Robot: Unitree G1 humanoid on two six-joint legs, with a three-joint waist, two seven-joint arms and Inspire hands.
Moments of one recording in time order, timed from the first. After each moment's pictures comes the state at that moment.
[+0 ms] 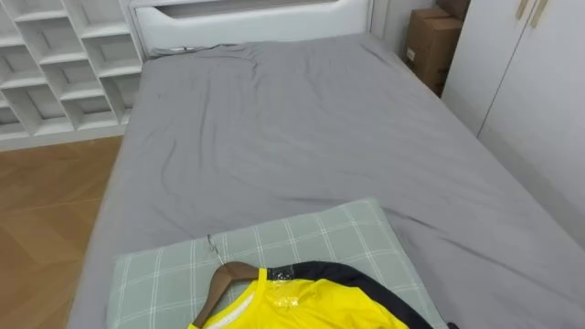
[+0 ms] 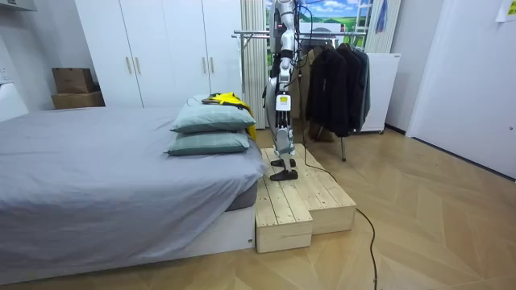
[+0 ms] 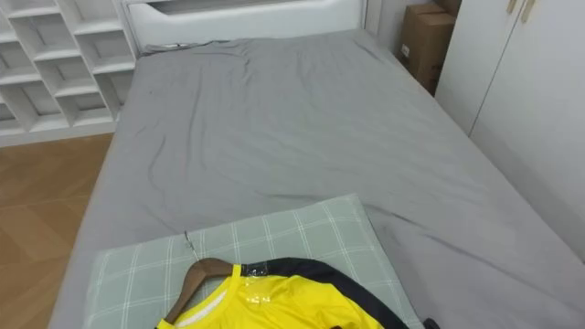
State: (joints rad) left arm 0.19 0.18 0.06 1.23 0.01 0.10 0.04; right arm 0.09 -0.19 -0.10 1.33 0.39 0.01 0.16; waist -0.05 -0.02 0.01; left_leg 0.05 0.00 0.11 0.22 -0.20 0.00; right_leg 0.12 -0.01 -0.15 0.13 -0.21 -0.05
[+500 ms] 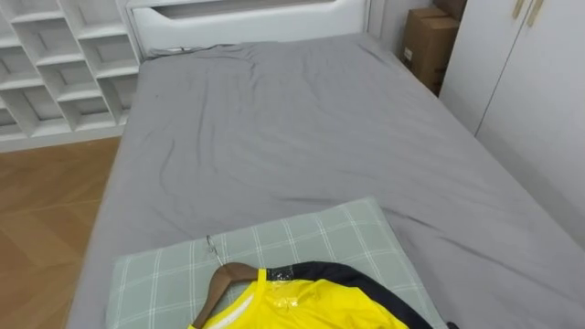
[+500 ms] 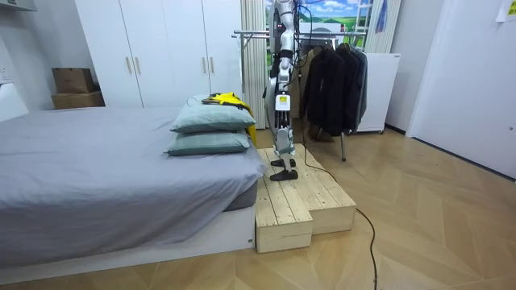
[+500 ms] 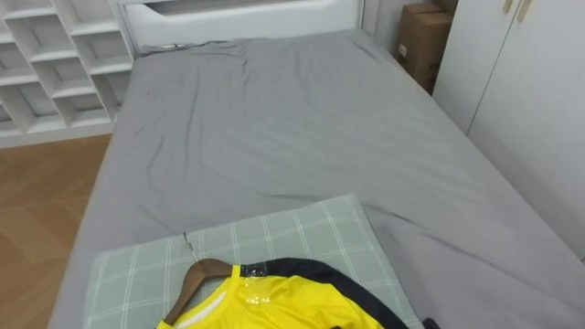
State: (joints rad) left arm 0.19 0.18 0.06 1.23 0.01 0.10 0.06; right arm 0.10 -0.19 -0.10 1.33 0.42 0.01 0.14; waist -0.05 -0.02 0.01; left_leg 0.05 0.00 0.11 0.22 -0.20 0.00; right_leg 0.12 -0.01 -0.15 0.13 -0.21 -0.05
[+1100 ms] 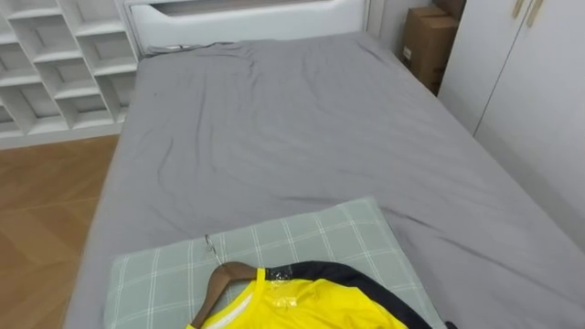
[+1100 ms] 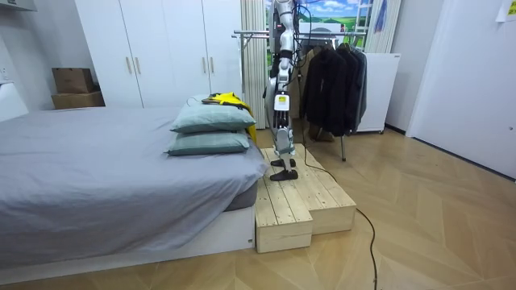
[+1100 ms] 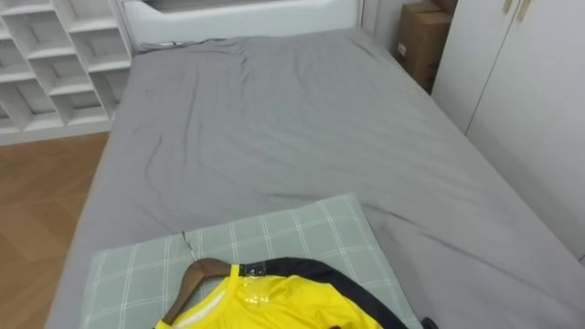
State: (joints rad) left arm 0.19 0.18 0.08 1.23 0.01 0.07 0.13; right arm 0.10 -0.19 -0.10 1.34 0.41 0.01 0.14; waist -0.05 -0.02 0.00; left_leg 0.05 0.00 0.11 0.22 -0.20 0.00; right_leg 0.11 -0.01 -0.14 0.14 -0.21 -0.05
